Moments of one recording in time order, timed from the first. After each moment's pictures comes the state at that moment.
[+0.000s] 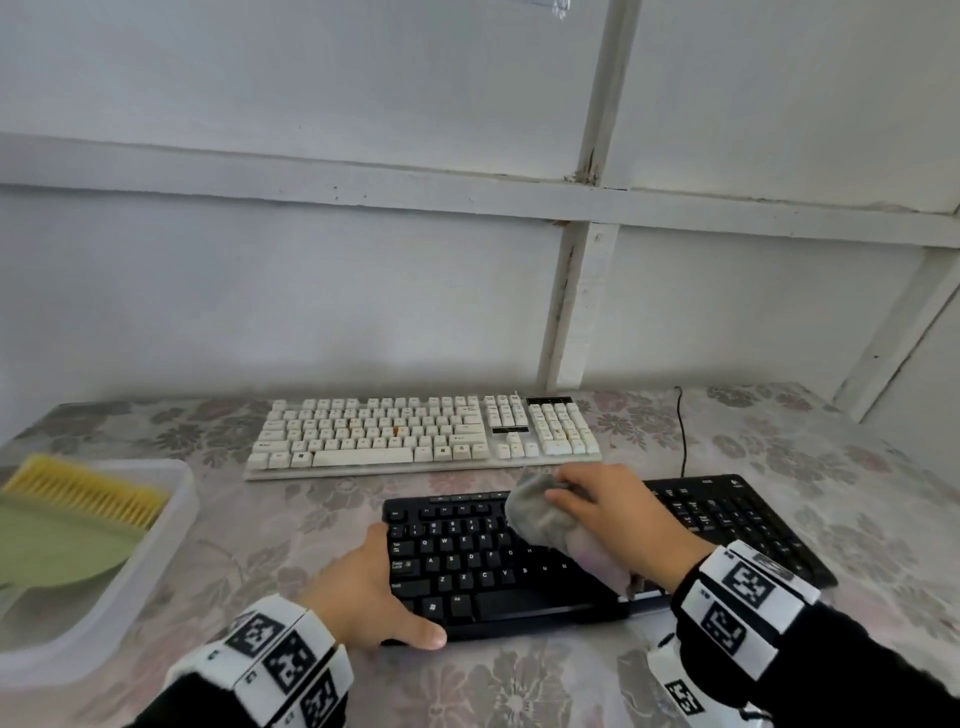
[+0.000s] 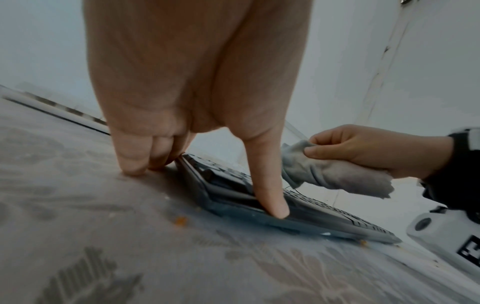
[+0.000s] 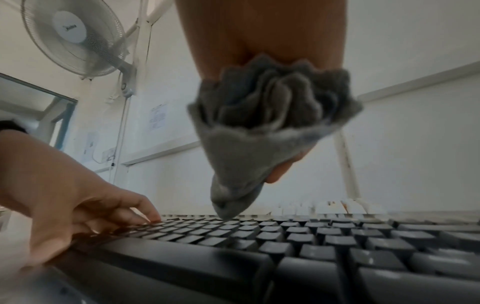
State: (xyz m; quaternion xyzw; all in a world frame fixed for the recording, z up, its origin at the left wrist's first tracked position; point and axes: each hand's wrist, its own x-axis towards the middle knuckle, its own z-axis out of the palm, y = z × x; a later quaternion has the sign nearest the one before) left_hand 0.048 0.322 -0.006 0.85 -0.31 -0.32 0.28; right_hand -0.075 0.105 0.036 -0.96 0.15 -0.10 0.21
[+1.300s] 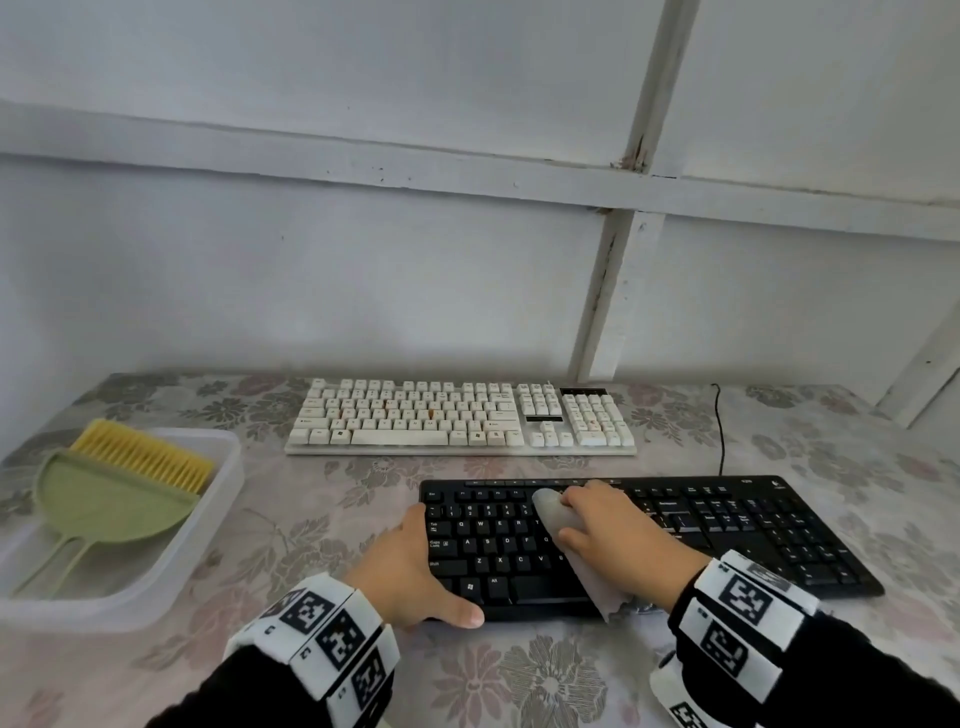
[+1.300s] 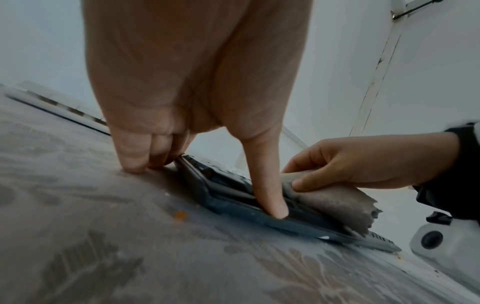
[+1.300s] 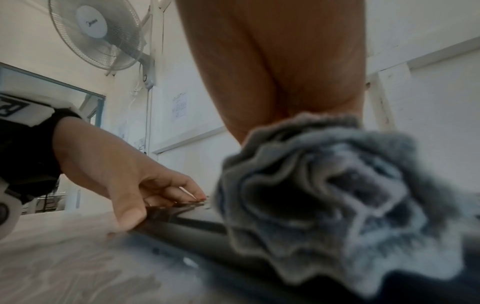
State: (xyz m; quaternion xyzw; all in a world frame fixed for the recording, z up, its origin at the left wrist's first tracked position) left_hand 0.048 0.328 -0.013 0.85 -0.33 -0.29 0.30; right_hand -0.061 0.139 0.022 -0.97 0.19 0.07 0.13
